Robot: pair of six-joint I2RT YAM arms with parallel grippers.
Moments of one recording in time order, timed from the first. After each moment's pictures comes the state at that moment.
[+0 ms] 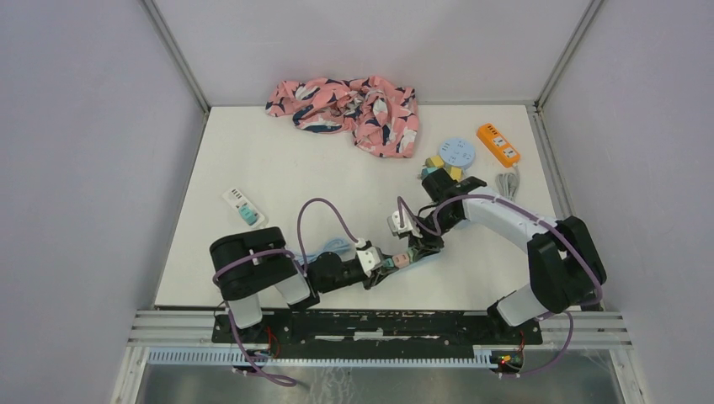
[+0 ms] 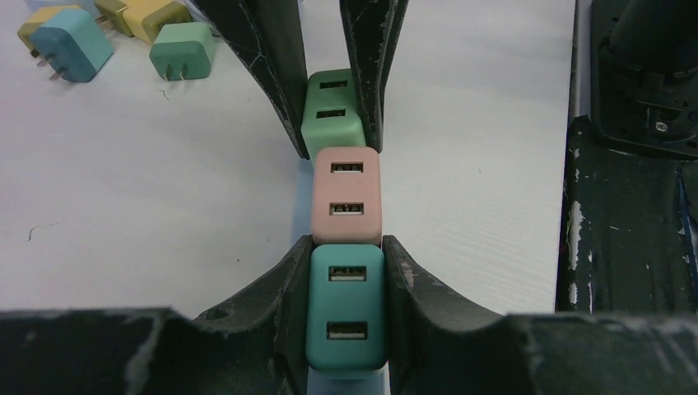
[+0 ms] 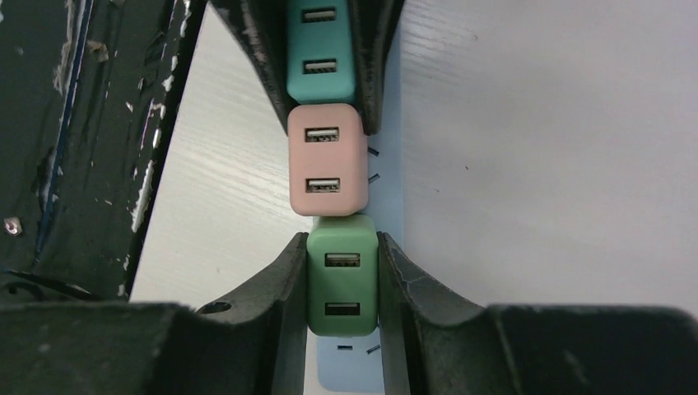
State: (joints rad) left arm -1.13 1.78 0.26 1.42 0.07 0.07; right arm 0.51 1.52 0.97 -0.88 -0.75 -1.23
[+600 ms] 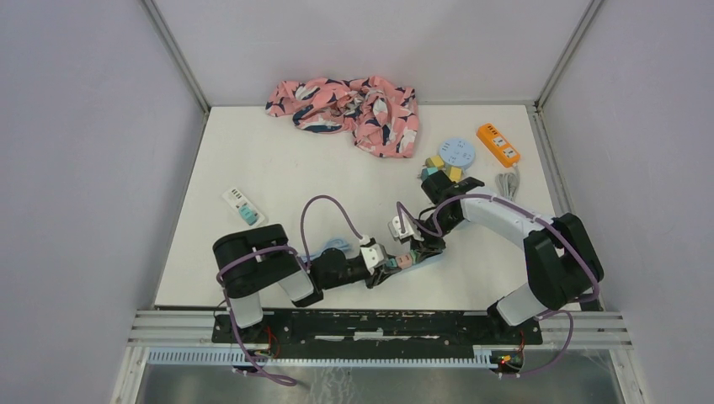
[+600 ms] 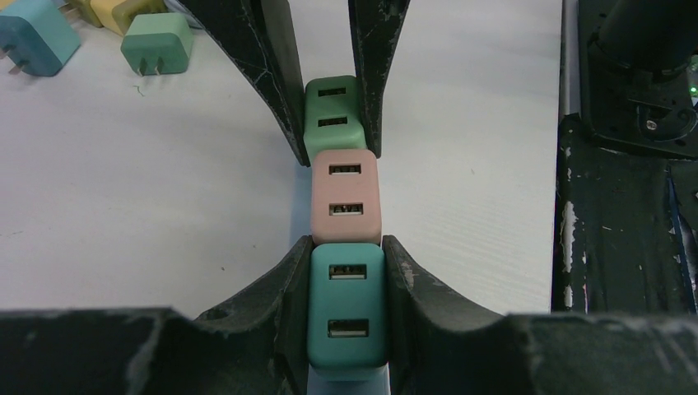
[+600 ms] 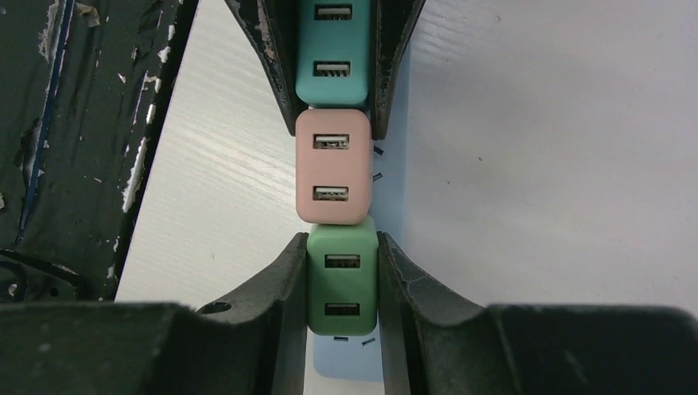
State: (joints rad) left arm -1.11 1.81 0.30 1.40 0.14 0.04; right arm 0.52 1.54 0.96 -0.93 -0.74 -1.37
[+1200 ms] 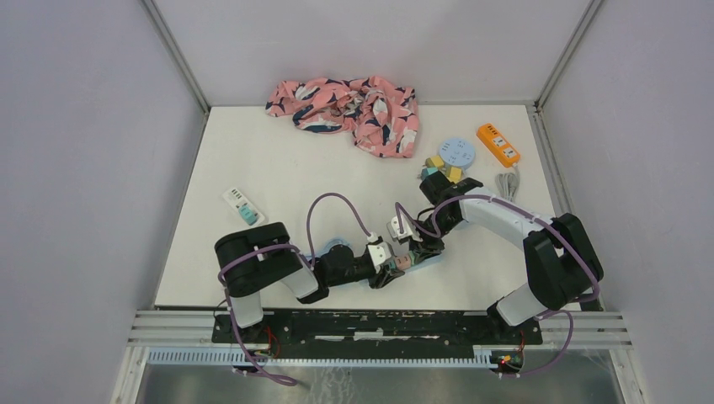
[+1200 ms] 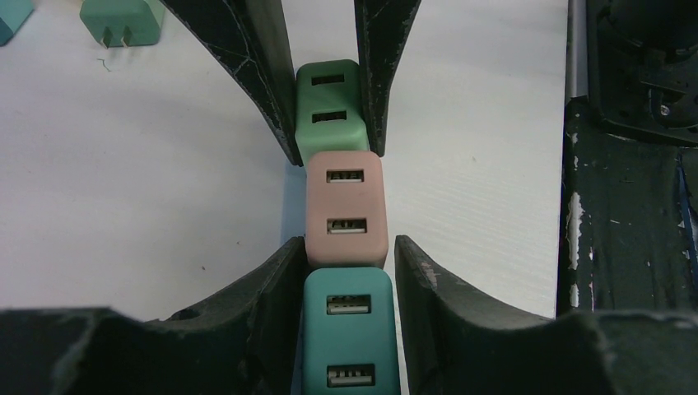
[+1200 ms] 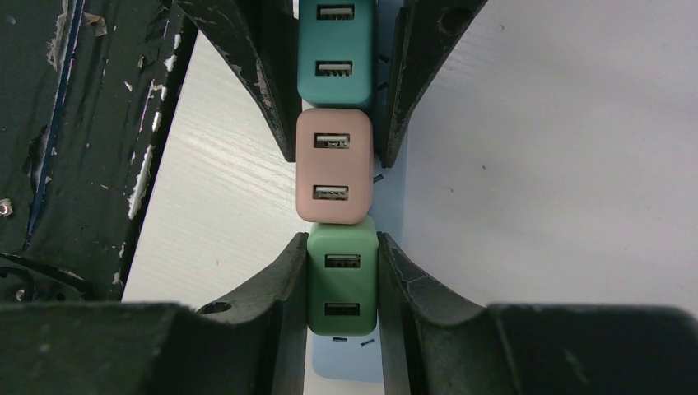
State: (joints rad) left arm -1.11 1.82 0.36 1.27 0.17 0.03; right arm 0.53 1.54 0.96 -0.92 -0.74 -1.34
